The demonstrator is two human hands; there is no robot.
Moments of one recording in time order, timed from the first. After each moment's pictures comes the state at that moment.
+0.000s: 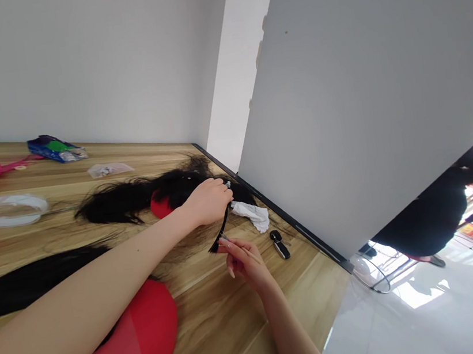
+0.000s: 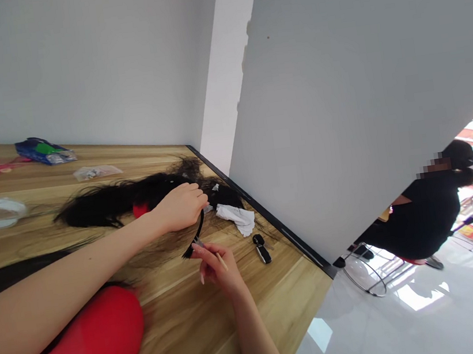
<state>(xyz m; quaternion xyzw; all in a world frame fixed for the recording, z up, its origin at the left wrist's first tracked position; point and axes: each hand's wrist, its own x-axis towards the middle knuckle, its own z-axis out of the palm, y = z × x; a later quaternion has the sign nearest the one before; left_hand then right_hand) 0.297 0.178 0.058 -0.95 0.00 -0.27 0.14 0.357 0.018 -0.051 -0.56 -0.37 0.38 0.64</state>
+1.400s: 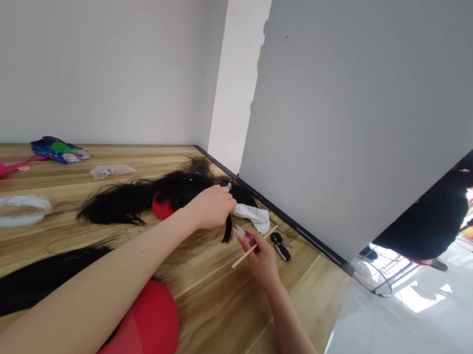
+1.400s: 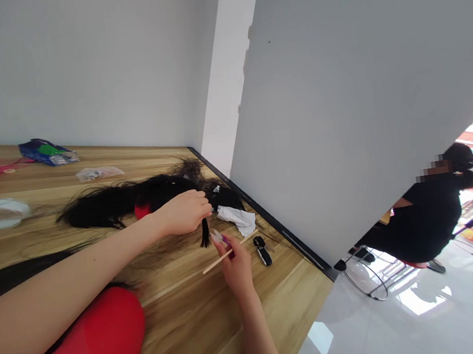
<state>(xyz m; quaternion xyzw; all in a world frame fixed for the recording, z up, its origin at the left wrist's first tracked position) 0.298 0.181 0.052 -0.96 0.08 -0.23 0.15 0.384 0.010 -0.065 -0.74 -0.39 0.01 0.55</state>
